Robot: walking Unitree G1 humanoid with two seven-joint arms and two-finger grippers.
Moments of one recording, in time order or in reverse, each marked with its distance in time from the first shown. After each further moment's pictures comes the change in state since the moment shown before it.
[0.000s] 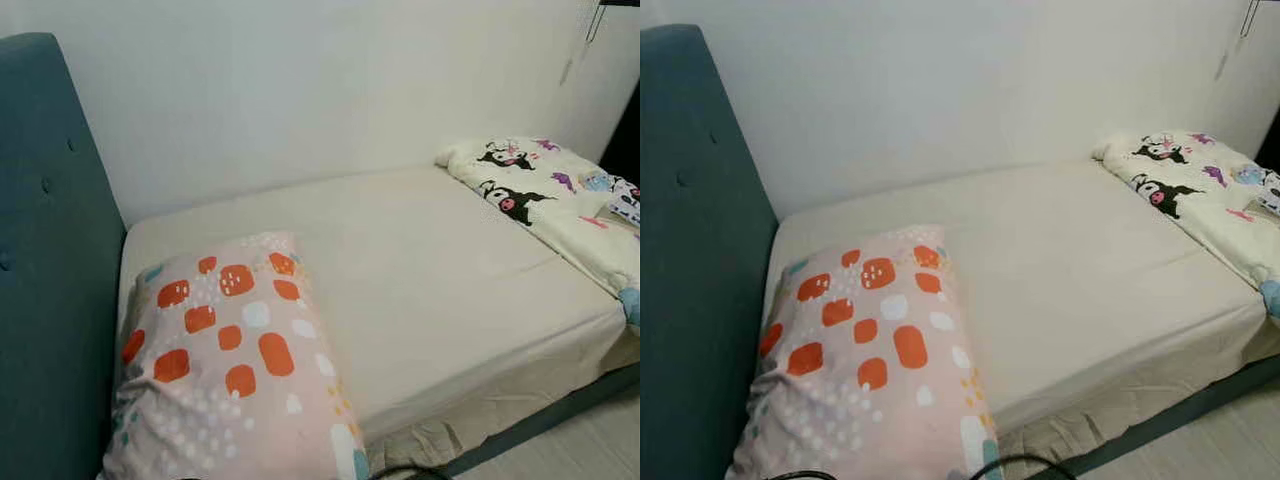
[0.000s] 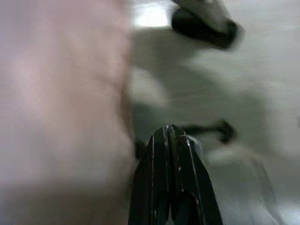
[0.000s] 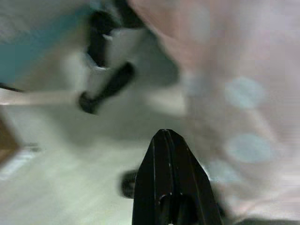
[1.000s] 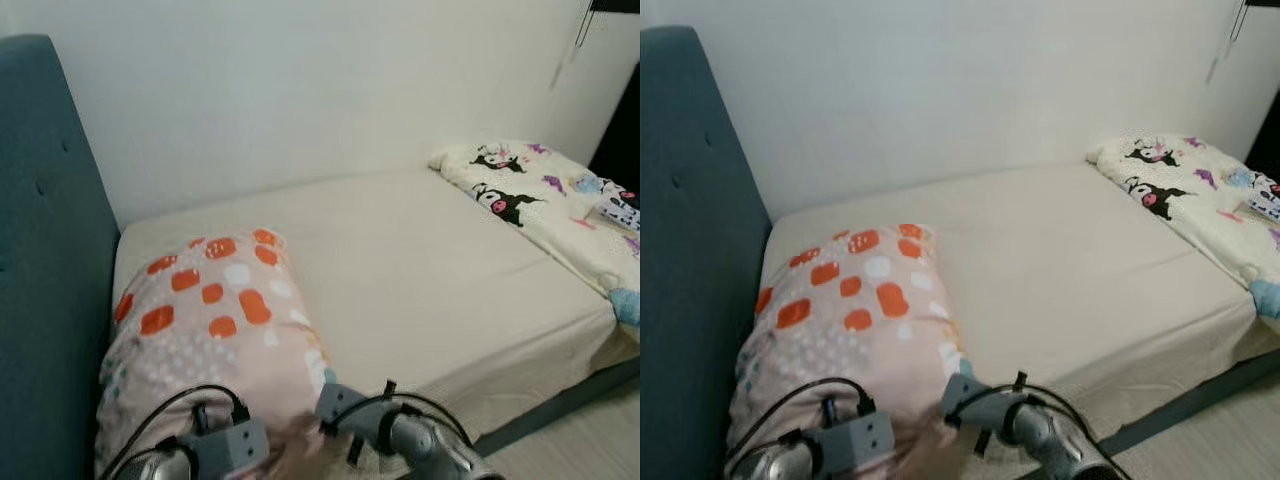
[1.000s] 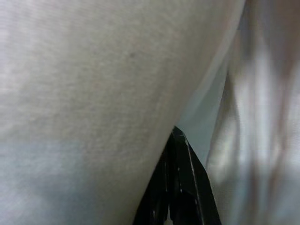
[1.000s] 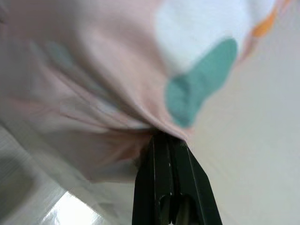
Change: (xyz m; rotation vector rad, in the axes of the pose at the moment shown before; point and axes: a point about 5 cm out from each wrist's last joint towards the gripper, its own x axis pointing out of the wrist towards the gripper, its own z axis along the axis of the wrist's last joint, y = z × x) left arm 0.014 0.109 0.003 0.138 0.097 0.580; right arm -0.018 -0.111 0.058 -0.304 -0.119 -0.595
